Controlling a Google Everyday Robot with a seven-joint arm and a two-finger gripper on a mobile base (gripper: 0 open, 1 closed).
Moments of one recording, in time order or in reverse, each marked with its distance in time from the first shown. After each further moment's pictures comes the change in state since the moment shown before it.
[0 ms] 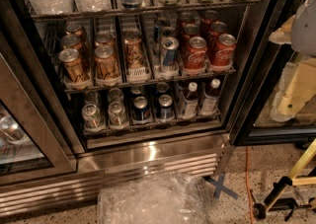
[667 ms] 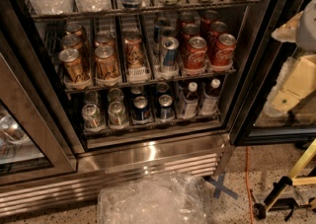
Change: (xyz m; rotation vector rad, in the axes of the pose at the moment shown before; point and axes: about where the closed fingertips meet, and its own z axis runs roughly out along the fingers) arm -0.007 -0.001 -0.006 0.020 -0.103 0.081
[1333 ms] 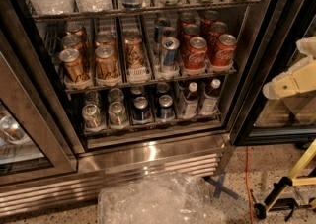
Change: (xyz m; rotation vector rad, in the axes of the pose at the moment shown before) arm 0.031 -0.039 0.015 0.064 -0.419 0.400
